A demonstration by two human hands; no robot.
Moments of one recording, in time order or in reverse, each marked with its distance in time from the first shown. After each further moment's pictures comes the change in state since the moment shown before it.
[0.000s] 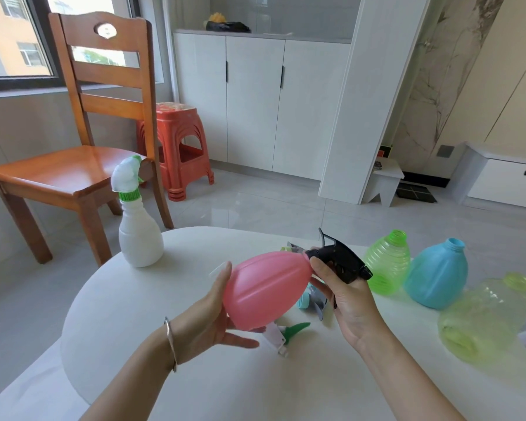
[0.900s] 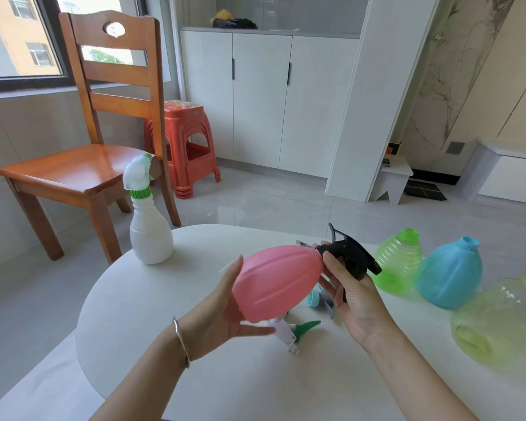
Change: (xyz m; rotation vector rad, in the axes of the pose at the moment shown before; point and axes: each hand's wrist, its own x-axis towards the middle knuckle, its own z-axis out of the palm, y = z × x) left_hand 0.001 0.002 0.000 -0.133 0.025 0.013; right_hand 0.002 0.001 0.003 0.124 -0.047 0.126
